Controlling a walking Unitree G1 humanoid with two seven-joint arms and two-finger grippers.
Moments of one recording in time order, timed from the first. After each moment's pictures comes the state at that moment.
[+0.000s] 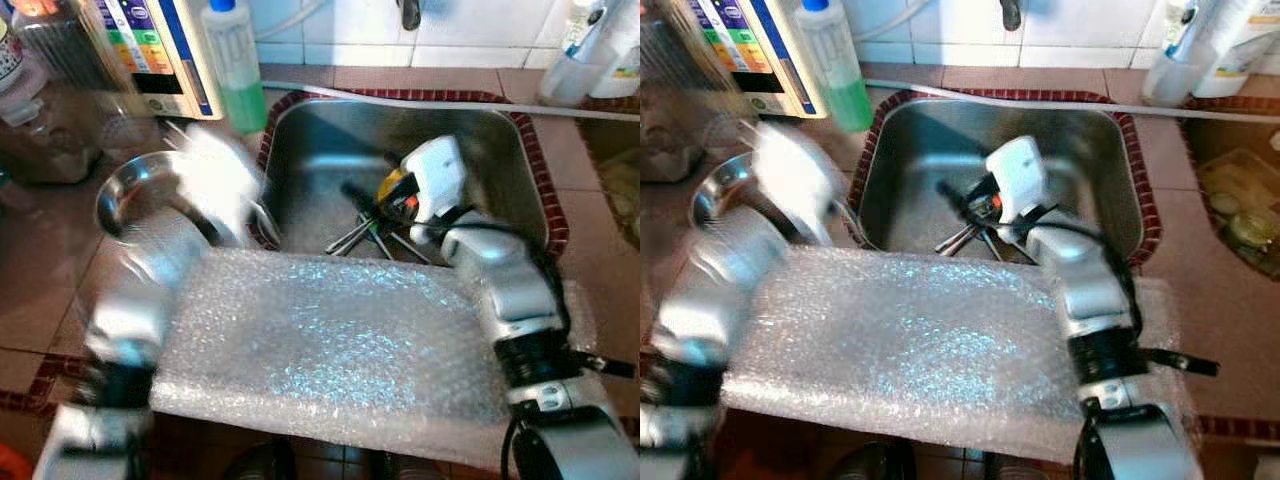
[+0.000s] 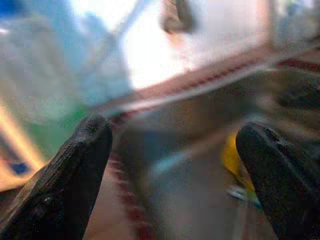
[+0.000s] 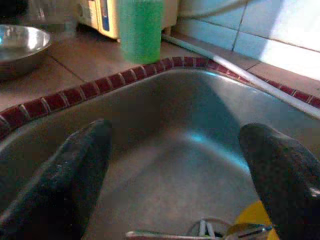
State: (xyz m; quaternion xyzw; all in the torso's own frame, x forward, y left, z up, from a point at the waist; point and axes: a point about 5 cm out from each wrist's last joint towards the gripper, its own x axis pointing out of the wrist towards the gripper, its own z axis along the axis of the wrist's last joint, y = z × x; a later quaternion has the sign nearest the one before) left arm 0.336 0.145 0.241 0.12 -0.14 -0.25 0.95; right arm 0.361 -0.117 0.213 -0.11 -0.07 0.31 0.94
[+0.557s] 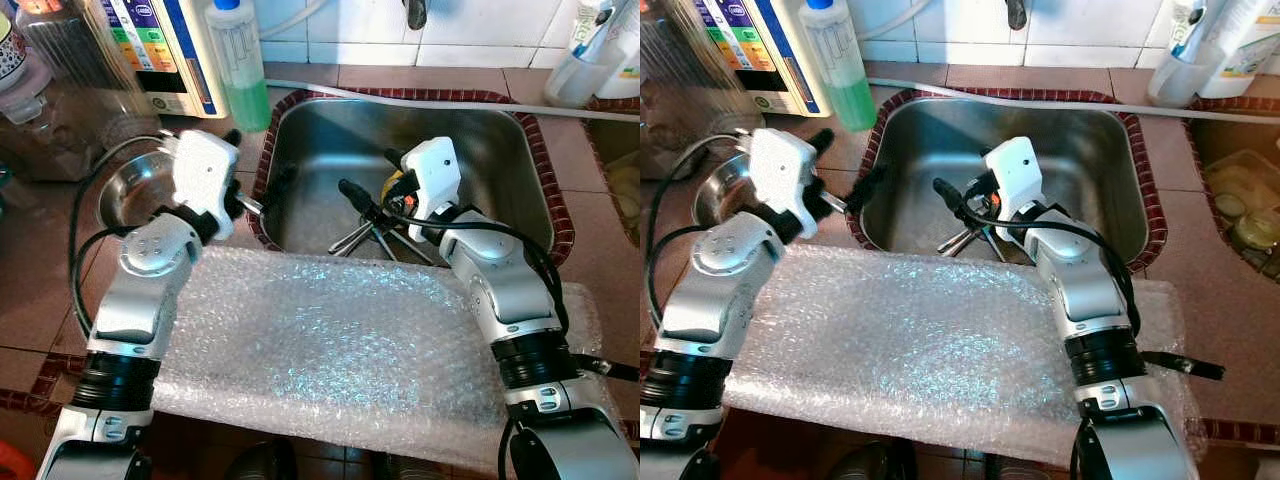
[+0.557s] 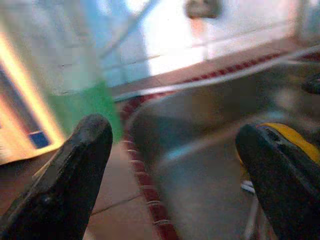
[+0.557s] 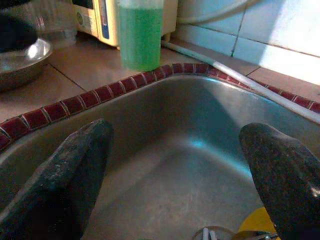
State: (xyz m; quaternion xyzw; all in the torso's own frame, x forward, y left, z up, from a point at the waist) left arm 0.340 0.152 0.231 0.09 -0.13 -0.21 0.96; right arm 0.359 -0.114 0.217 -0.10 -0.08 0.31 0.94
